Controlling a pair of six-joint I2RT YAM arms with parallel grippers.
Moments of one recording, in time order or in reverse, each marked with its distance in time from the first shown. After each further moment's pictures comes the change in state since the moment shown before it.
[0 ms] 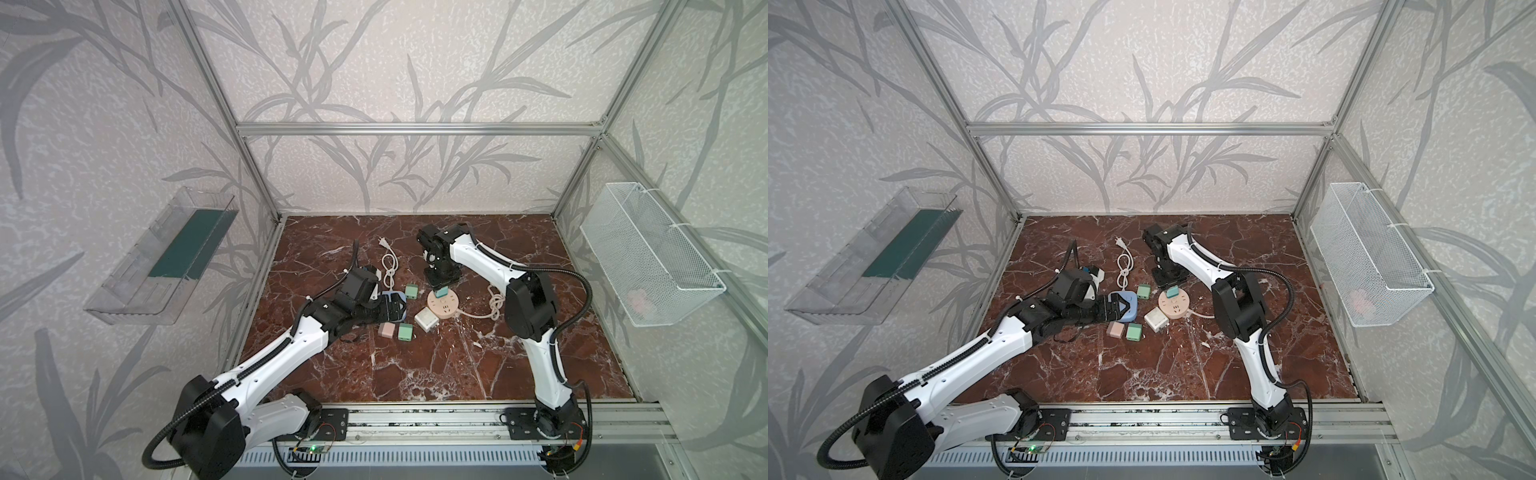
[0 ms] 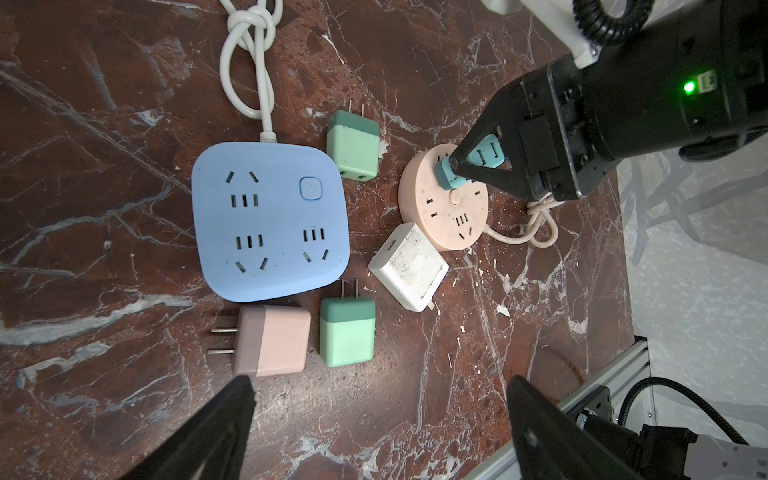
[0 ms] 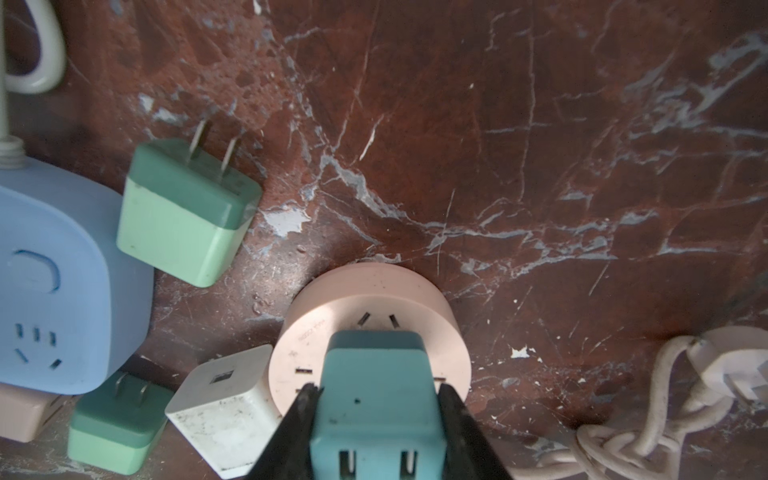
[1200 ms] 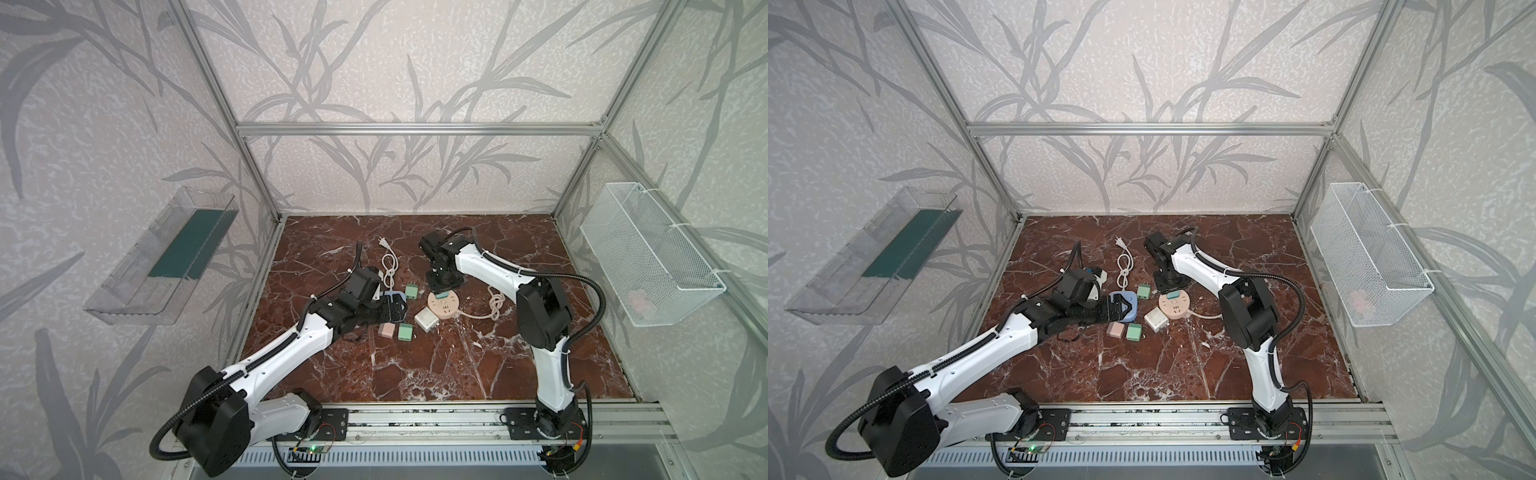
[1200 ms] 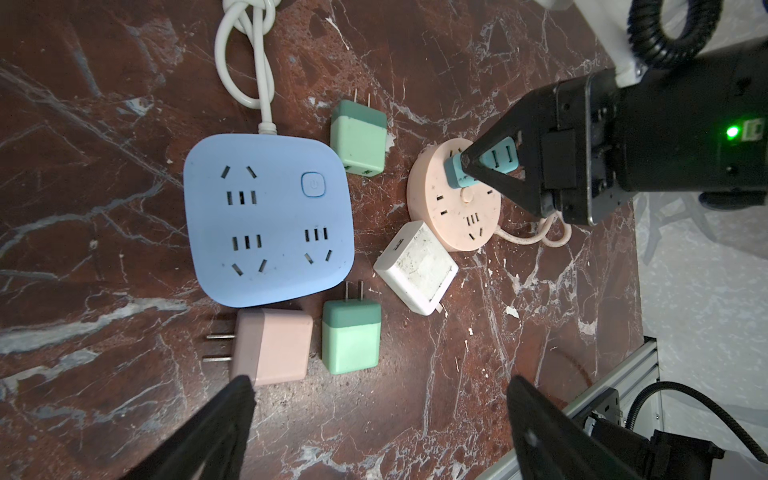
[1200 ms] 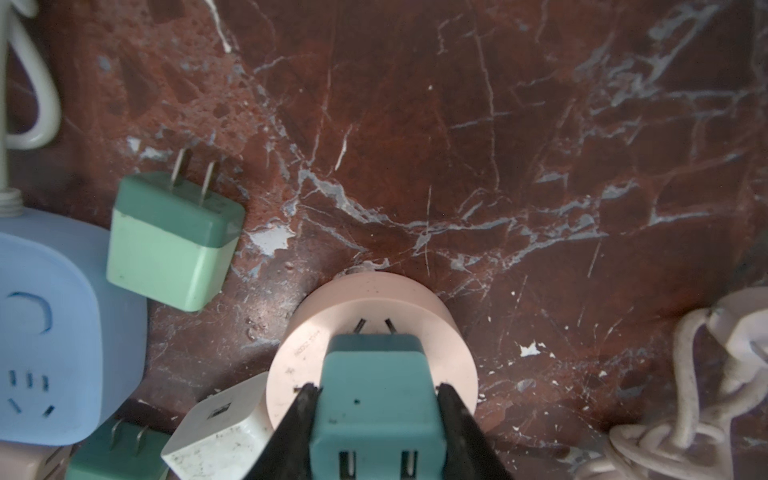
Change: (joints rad) left arm 0.000 0.041 -0.006 0.022 0.006 0.006; right arm 0.014 -0.136 -0.244 0.177 0.093 0.190
